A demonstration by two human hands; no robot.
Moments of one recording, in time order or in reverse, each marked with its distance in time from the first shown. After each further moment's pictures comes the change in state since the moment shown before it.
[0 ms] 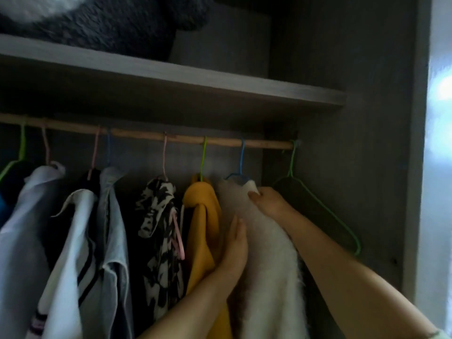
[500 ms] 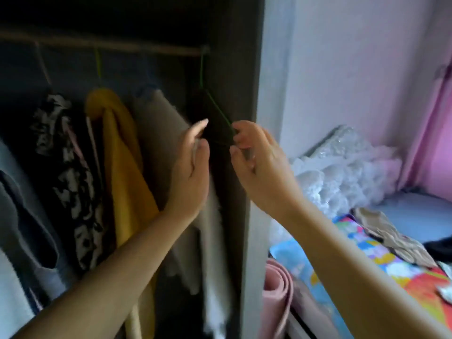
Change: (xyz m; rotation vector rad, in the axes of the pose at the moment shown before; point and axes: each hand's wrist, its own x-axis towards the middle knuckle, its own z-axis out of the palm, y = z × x) left_hand -0.149 0.062 0.053 0.040 -0.037 0.547; right_hand -0.249 0.049 -0.087 -0.093 0.428 -0.415
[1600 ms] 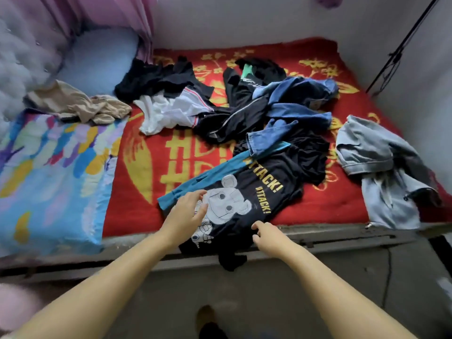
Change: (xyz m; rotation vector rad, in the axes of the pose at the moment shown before) left_hand -0.471 0.112 0.579 -0.216 -1.707 -0.040; right_hand -0.624 0.233 -0.448 -0.389 -0.353 1.993
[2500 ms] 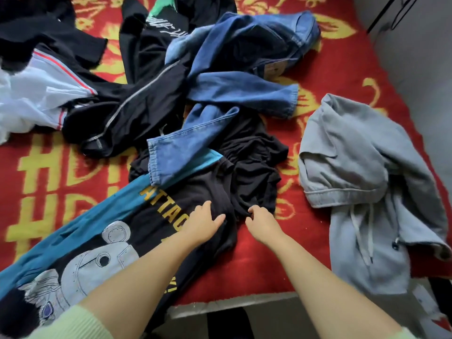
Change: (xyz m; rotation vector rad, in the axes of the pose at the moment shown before) left_hand 0.378 0.117 0.343 0.188 -0.532 -0.454; right_hand 0.292 0.308 -0.179 0.197 -0.017 0.267
